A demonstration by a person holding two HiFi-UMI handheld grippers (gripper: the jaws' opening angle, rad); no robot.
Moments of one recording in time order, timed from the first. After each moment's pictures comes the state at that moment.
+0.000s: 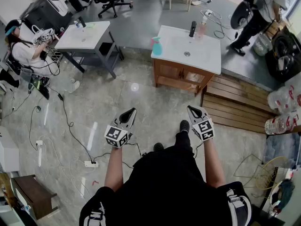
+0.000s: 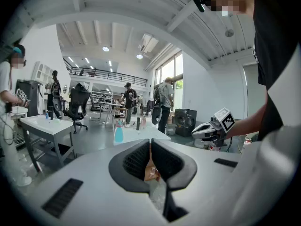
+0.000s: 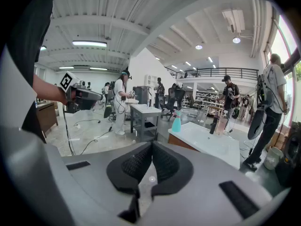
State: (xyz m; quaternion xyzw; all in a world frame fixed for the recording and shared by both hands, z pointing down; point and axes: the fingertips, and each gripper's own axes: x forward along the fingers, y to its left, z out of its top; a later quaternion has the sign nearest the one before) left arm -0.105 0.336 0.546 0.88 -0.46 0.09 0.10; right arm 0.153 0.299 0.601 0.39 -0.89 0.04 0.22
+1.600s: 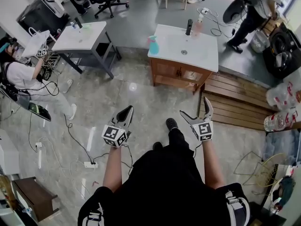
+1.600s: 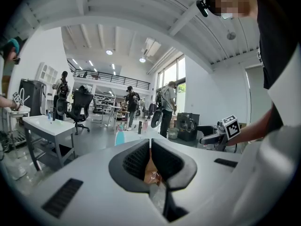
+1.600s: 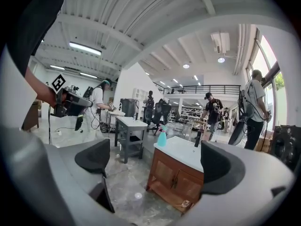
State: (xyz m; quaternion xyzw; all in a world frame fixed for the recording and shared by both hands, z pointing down) left arm -0.094 0.327 0.533 0.87 -0.48 0.06 0.10; right arm 0.185 0.285 0.568 0.47 -0.87 -0.02 0.14
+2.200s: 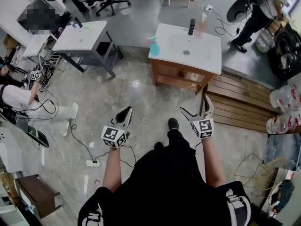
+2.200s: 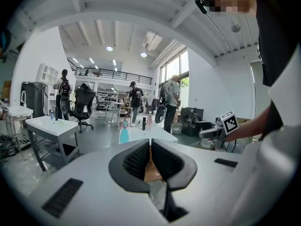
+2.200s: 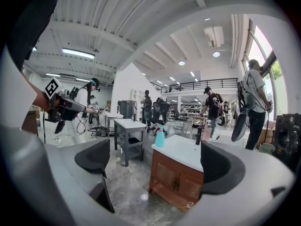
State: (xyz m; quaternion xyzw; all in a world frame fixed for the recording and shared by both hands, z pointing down) left arm -0.093 0.283 0.536 0.86 -0.49 0.09 0.10; right arm 0.192 0.220 0.571 0.47 -0.87 0.01 0.12
